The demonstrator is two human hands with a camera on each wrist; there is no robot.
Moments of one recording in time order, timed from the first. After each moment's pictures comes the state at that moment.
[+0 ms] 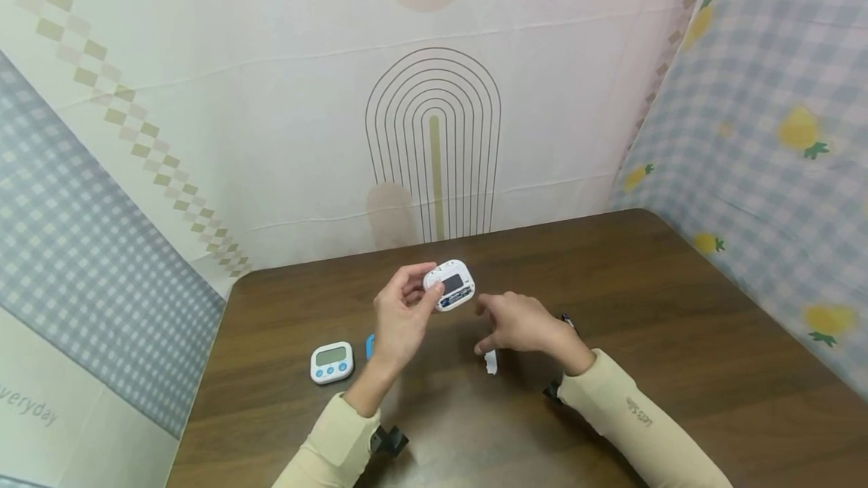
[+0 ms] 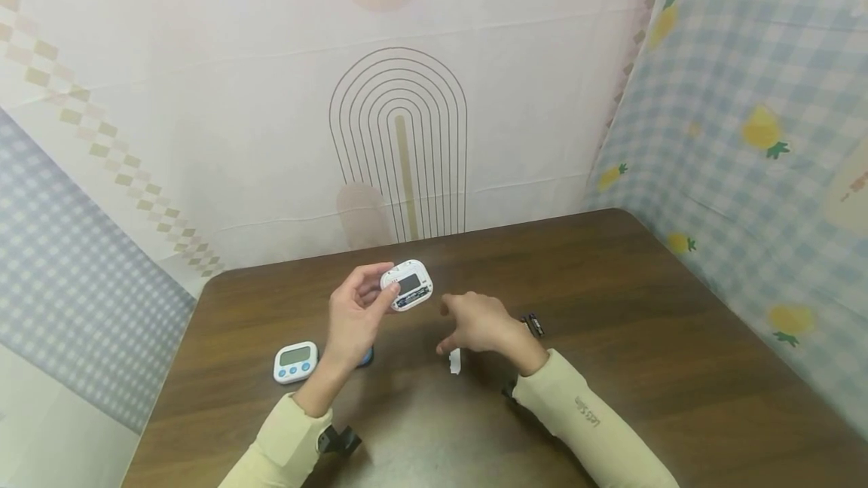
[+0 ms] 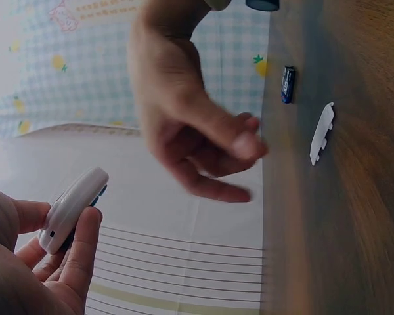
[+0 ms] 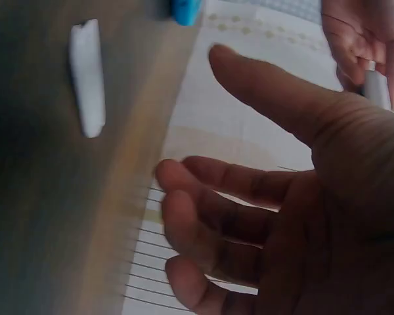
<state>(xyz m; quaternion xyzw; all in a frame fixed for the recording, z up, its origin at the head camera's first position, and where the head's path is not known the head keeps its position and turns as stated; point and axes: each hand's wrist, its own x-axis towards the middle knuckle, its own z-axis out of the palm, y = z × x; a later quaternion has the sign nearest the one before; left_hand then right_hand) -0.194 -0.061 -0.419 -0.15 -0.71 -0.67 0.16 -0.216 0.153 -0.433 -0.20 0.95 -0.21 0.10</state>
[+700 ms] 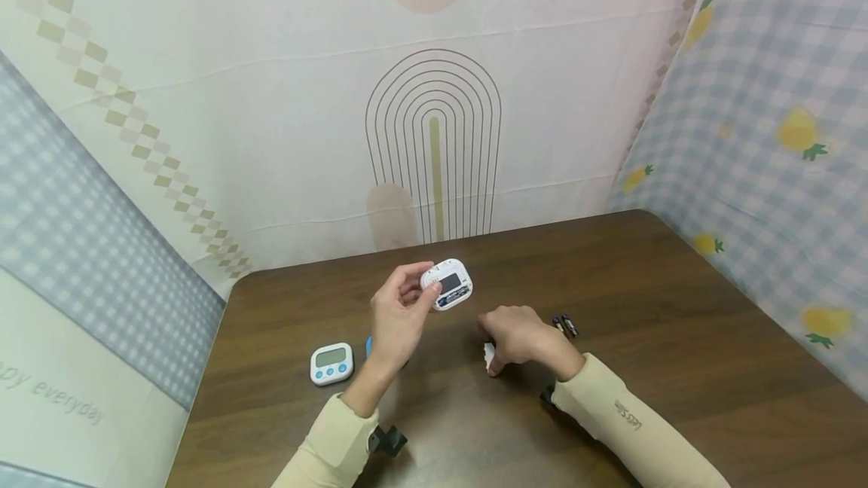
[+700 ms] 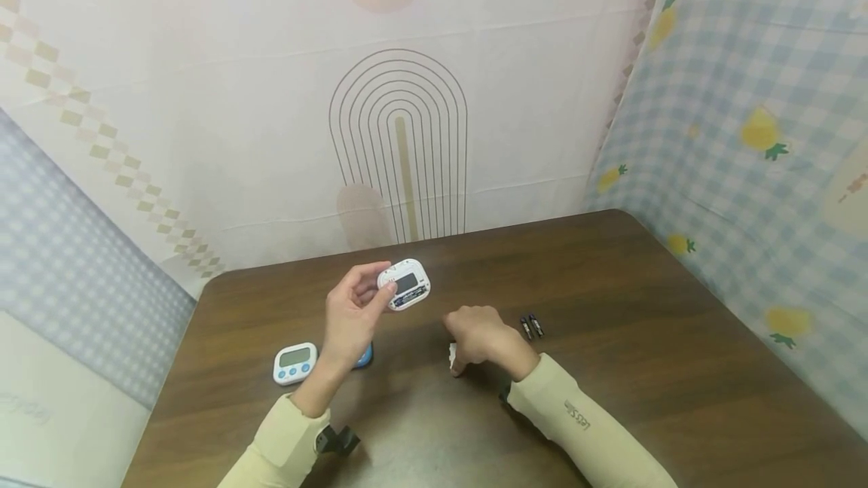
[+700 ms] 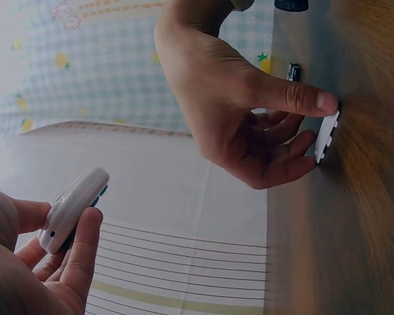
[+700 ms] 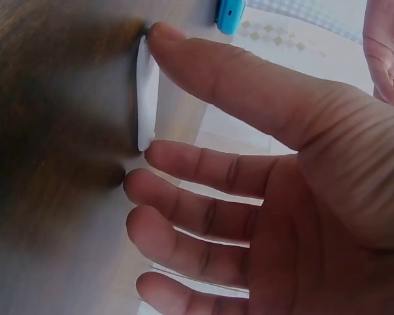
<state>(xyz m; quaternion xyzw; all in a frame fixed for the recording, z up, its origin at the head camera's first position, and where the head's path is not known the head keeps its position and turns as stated) -0.195 -0.063 -0.417 -0.15 -0.70 -0.67 0.17 -0.211 0.147 -0.446 -0.22 0.96 -0.08 0.13</state>
